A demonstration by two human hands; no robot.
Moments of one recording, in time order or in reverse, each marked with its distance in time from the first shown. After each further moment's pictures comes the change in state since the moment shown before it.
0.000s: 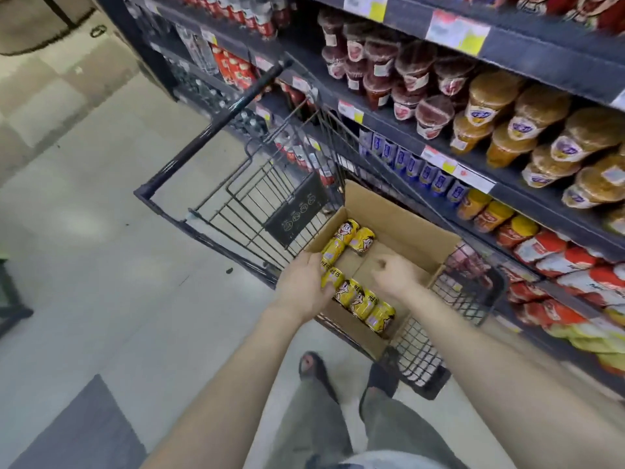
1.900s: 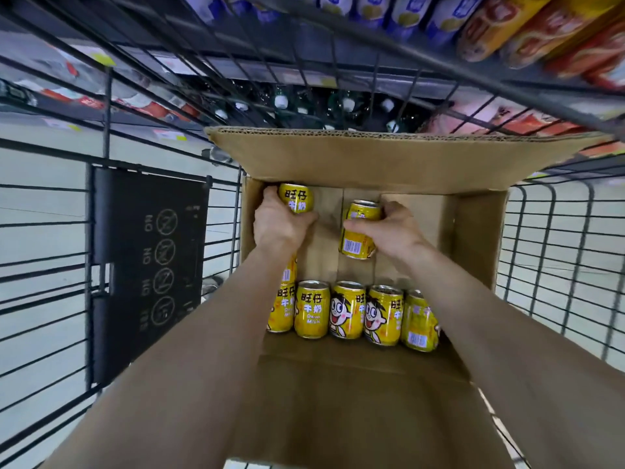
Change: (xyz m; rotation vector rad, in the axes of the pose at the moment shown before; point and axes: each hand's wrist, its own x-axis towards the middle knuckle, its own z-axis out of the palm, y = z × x) left_hand 0.402 -0.041 0.250 -0.271 -0.301 -0.148; right_hand 0.297 0.136 0.150 0.920 0.274 0.632
